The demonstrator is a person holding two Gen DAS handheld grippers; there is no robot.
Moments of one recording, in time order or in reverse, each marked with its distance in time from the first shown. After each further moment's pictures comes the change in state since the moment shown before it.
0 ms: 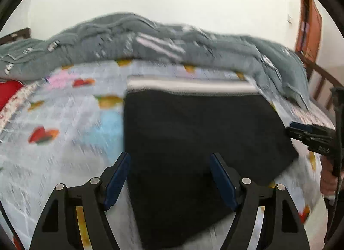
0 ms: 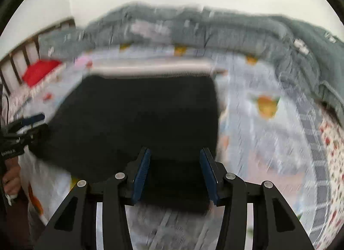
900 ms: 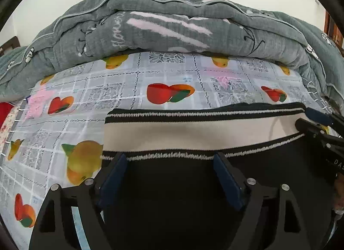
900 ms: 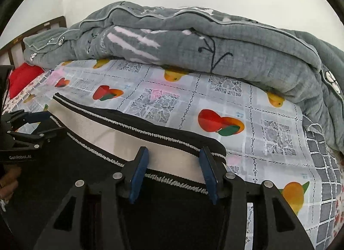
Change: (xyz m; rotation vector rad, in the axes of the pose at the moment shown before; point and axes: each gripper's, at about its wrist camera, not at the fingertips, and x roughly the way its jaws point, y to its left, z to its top) left arm 0.160 -0.014 0.097 0.065 0.185 0.155; right arm 0.141 -0.011 0.109 -0.081 0.010 -0.025
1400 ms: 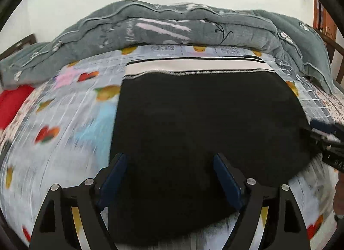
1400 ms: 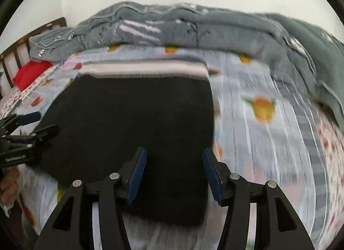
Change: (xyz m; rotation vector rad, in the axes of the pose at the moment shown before) left arm -0.127 -0.024 -0.131 -0.020 -0.053 0.013; right arm -0.120 0.016 -0.120 0.100 0.059 -0.032
